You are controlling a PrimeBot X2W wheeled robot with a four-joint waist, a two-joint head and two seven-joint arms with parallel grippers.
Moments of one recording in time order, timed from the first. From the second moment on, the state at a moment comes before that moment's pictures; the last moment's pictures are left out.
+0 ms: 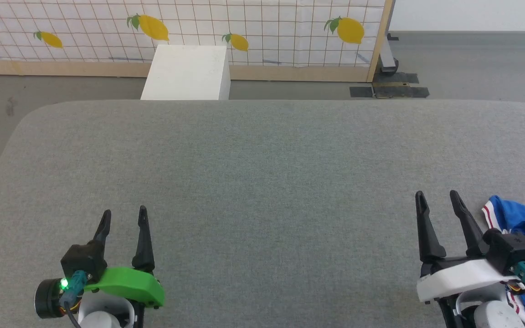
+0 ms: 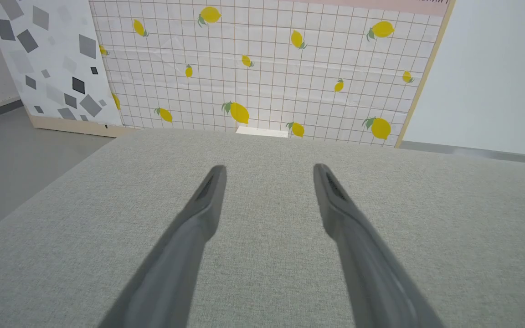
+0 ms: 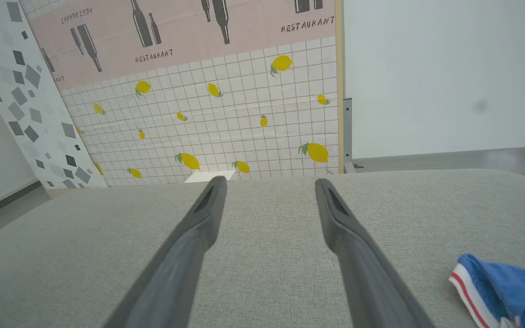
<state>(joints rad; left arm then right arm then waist) -0.07 0.13 -0.03 0.23 -0.22 0.02 -0.26 -0.06 -0.05 -0.02 0.18 0.20 0.13 -0.26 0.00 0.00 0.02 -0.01</state>
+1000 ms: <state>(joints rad) -0.07 0.12 -0.03 0.19 -0.19 0.02 -0.21 -0.06 -0.05 -0.02 0.15 0.17 0.13 -0.21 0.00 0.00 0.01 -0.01</state>
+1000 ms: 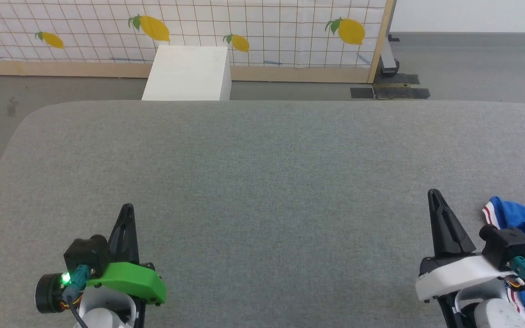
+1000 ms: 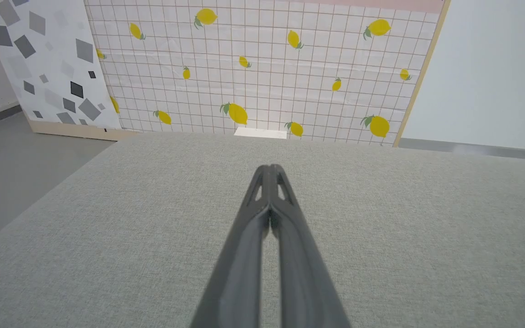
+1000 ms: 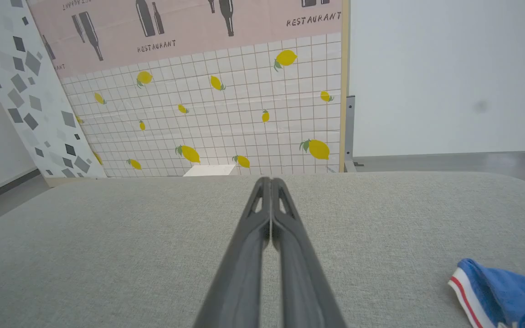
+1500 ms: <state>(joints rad) -0.06 0.11 -0.02 0.17 -0.16 0.02 -0.18 -0.05 -0.05 -0.02 0.13 0.15 0.13 -0.18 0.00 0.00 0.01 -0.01</state>
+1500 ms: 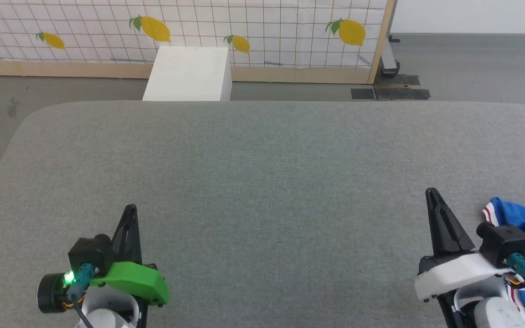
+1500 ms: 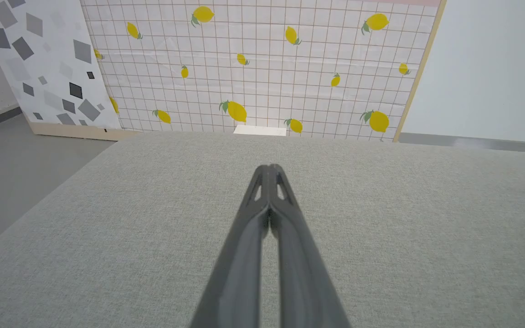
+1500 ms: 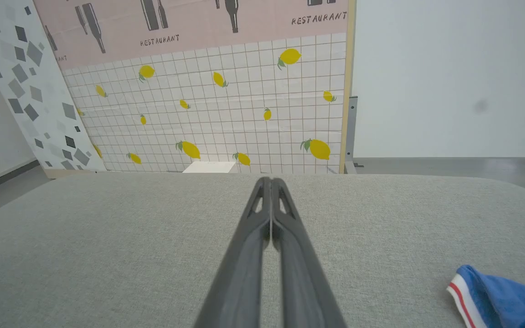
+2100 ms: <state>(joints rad) -0.05 0.10 -0.02 0.13 -0.13 0.01 -0.14 -0.04 -0.05 -0.01 0.10 0.11 0.13 -0.14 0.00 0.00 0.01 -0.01</state>
